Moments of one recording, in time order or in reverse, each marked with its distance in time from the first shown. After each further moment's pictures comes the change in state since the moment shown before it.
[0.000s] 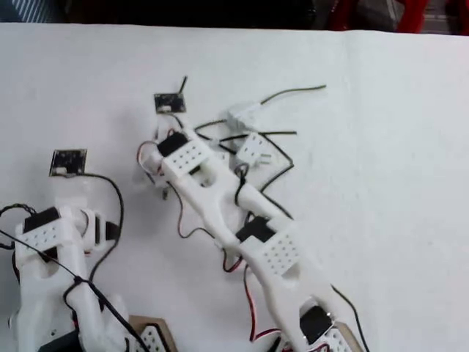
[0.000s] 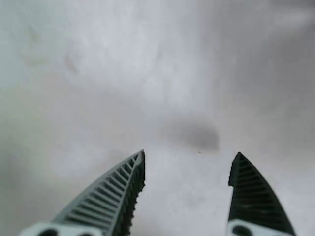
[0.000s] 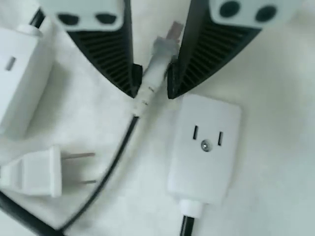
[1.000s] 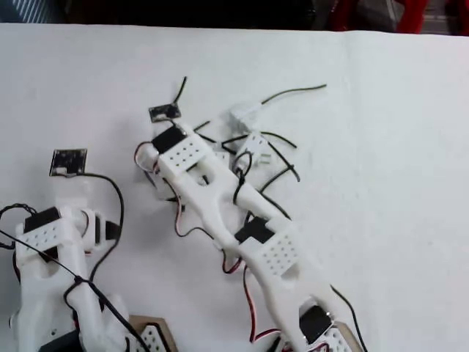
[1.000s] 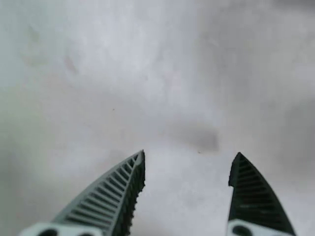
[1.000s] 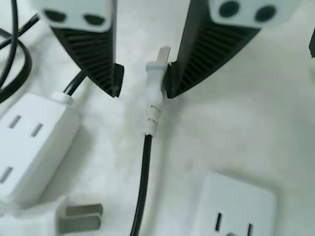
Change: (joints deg) left arm 0.0 0.0 0.0 0.0 0.0; right arm -0.5 0.0 -5.8 20.4 7.3
